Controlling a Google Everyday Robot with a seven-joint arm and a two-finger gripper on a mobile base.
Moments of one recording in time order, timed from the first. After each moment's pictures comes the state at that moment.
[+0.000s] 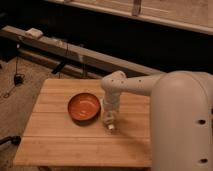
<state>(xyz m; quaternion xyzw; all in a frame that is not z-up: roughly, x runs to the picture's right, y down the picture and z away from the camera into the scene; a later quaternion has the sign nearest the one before) 0.028 0.167 0.845 -0.33 0.24 0.59 0.69</state>
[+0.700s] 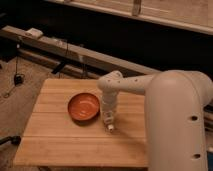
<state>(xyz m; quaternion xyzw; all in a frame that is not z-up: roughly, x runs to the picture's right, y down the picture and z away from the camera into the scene) 0.018 0.171 0.848 -0.33 0.24 0.59 0.69</state>
